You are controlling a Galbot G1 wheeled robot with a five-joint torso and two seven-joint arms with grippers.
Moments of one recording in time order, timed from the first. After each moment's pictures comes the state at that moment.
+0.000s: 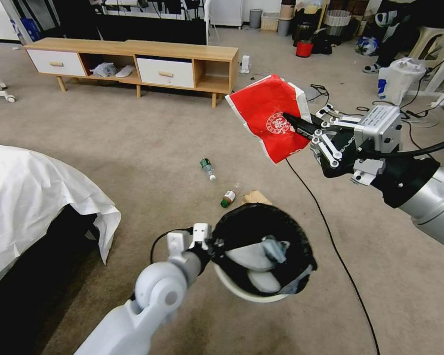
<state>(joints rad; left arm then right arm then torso) 1.00 -1.19 0.04 -2.04 -1.00 0.63 -0.51 -1.23 0.26 0.81 2.50 1.03 -0.18 0.02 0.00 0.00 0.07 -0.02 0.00</state>
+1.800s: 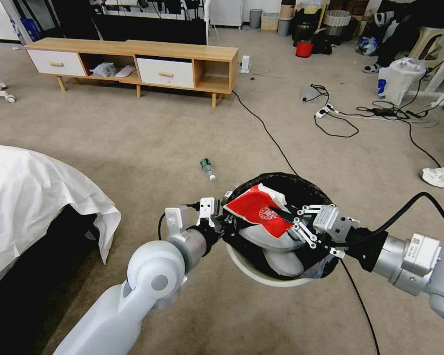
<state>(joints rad) 0.95 -1.10 0.02 -2.22 -1.21 0.64 -0.62 -1.73 0.31 0.94 2.44 0.66 -0.12 -0.18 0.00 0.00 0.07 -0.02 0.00</state>
